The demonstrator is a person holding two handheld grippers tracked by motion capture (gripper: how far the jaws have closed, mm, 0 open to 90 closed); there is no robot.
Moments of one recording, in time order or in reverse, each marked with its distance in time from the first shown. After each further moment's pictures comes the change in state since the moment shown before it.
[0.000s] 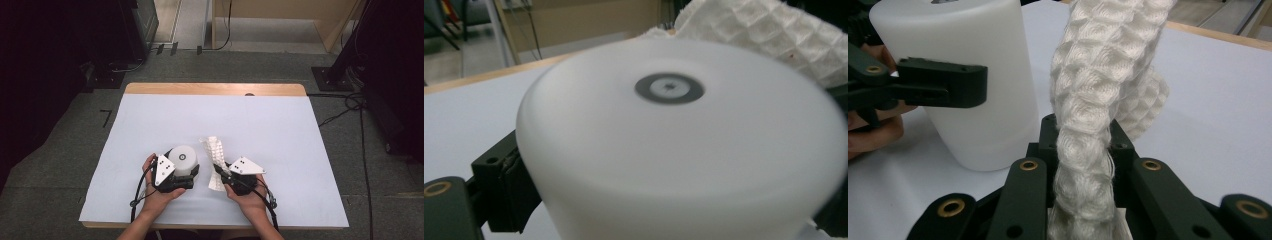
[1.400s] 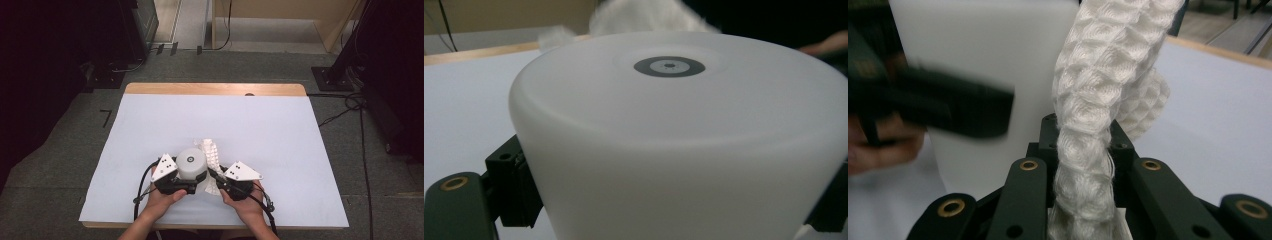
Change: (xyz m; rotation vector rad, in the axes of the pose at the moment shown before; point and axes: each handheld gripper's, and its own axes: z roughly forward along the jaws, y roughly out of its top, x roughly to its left) left arm 0.002 0.016 -0.005 0.002 -0.294 -0.124; right arm 0.021 0.004 -0.004 -0.025 0.041 -0.042
